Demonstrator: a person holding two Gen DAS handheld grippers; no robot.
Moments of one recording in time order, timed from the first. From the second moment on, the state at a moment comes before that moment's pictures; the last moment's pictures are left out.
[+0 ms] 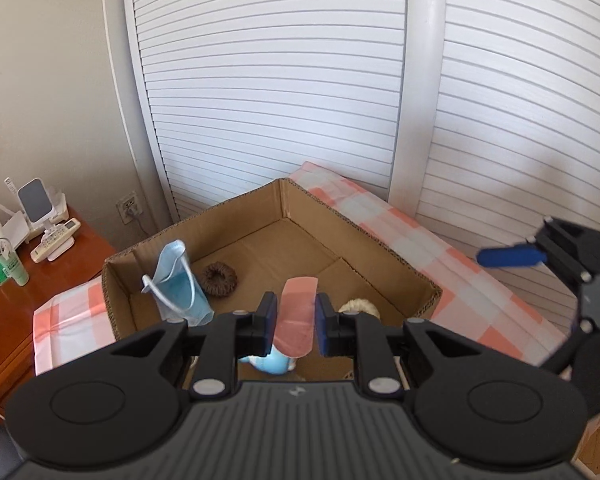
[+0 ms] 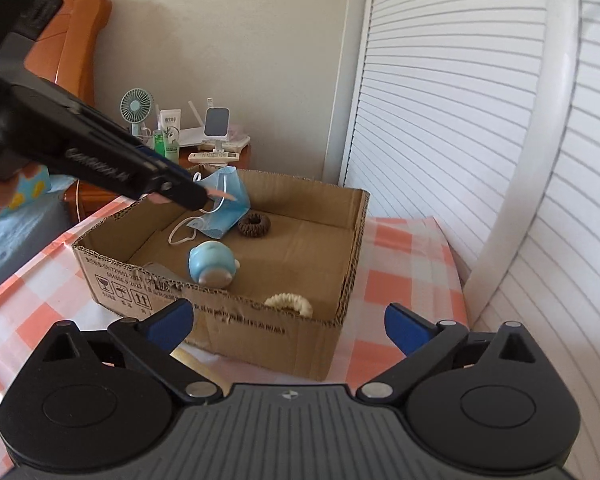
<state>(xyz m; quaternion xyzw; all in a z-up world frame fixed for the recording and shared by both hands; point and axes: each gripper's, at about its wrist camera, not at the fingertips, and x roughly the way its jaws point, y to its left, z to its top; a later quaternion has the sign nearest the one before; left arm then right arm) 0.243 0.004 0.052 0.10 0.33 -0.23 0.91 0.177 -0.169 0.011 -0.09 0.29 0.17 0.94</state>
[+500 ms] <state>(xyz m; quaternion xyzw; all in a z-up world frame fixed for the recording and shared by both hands) 0.310 -0.033 0.047 0.09 0.34 -0.21 0.91 0.161 -0.199 0.003 -0.05 0.31 0.13 0.94</state>
